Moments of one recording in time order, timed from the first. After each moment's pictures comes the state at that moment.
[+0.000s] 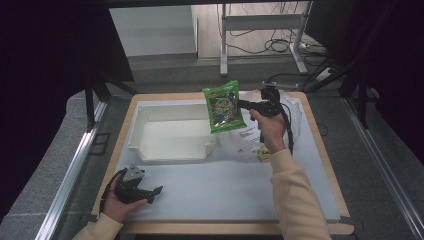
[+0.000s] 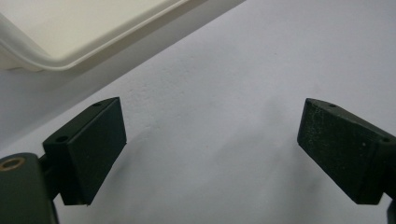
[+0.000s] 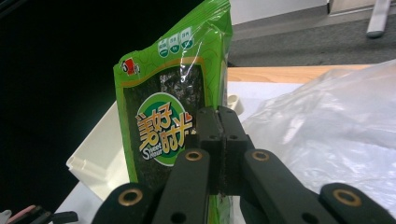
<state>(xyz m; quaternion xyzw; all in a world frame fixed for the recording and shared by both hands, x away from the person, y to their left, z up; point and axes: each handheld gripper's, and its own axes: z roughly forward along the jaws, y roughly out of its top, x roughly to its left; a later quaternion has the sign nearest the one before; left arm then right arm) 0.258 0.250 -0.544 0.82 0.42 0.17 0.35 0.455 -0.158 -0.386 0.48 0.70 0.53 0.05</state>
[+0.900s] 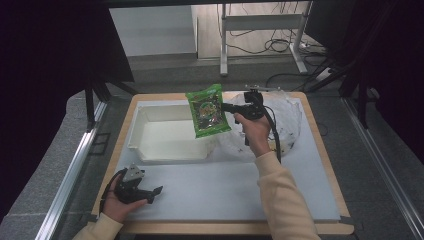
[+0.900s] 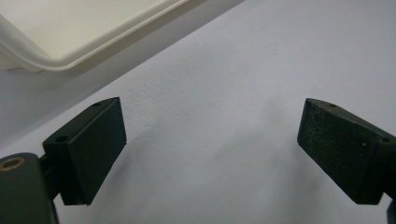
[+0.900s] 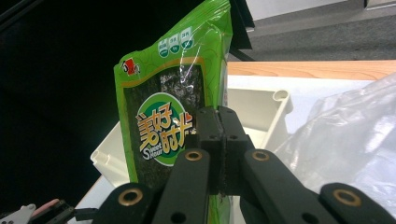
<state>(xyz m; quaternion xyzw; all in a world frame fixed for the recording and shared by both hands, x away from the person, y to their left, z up) 0.258 0.250 -0.544 0.82 0.42 0.17 0.35 0.450 -0.118 -0.396 0.46 0.71 0.54 0.02</state>
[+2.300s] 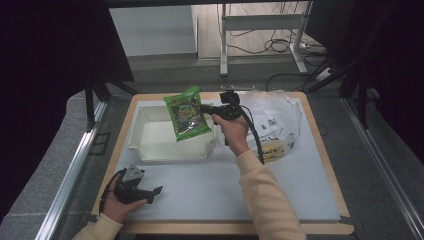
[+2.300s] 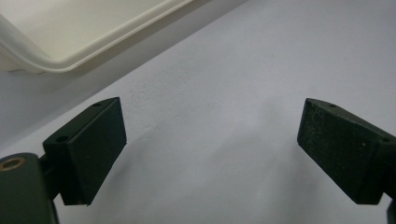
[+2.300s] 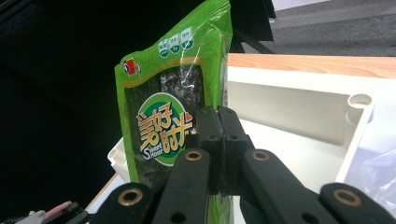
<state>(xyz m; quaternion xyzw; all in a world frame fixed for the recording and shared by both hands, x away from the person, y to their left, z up) 0.257 0.250 -0.543 0.82 0.42 0.17 0.36 0.451 -0.057 -0.403 0.43 0.73 0.54 0.01</state>
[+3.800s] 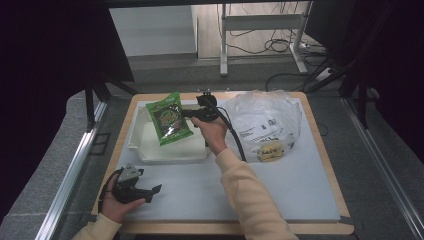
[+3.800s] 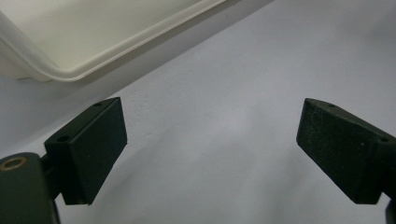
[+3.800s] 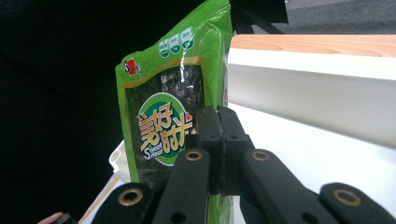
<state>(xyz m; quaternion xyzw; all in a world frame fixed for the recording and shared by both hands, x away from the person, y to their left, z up) 0.255 0.255 -0.538 0.80 0.43 0.17 0.38 0.460 0.004 -0.425 0.43 0.74 0.51 -0.02</state>
